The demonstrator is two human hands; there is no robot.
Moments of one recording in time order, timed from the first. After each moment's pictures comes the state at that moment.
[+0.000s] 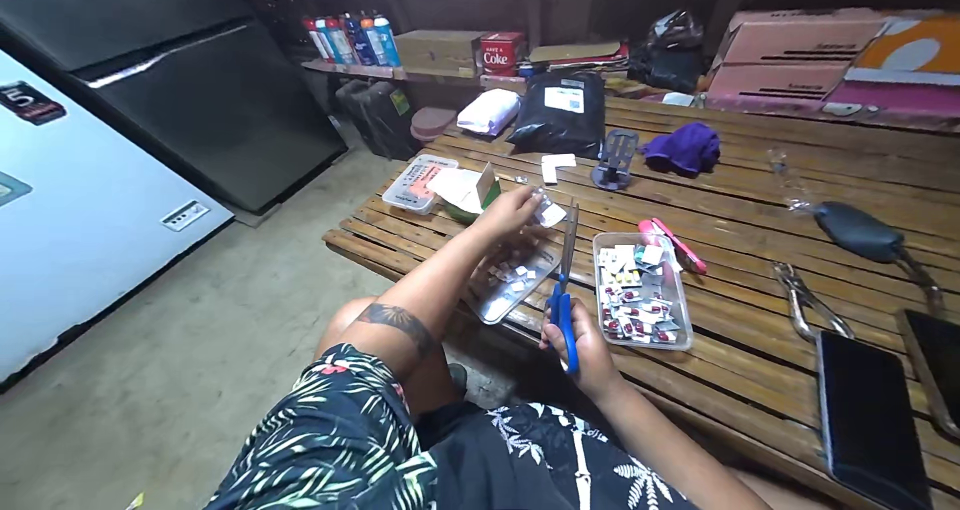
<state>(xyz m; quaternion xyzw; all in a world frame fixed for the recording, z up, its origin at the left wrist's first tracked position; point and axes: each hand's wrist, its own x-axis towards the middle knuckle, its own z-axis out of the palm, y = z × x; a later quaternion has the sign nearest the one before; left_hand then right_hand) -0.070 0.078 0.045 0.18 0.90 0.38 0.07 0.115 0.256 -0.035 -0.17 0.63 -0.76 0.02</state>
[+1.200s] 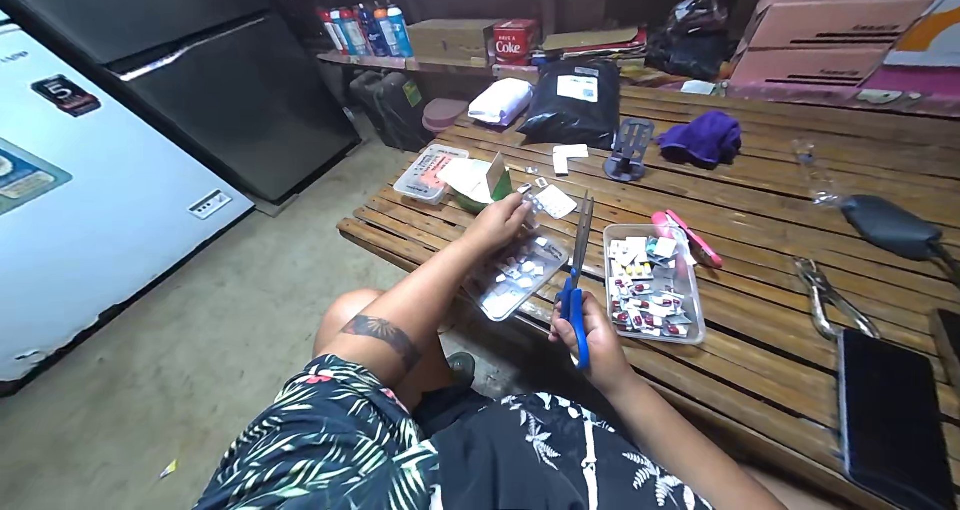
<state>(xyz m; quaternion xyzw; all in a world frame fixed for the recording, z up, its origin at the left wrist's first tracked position) -0.040 0.047 0.024 0.19 0.91 0.35 -0.01 0.116 0.260 -0.040 -0.20 0.62 -0.76 0.01</state>
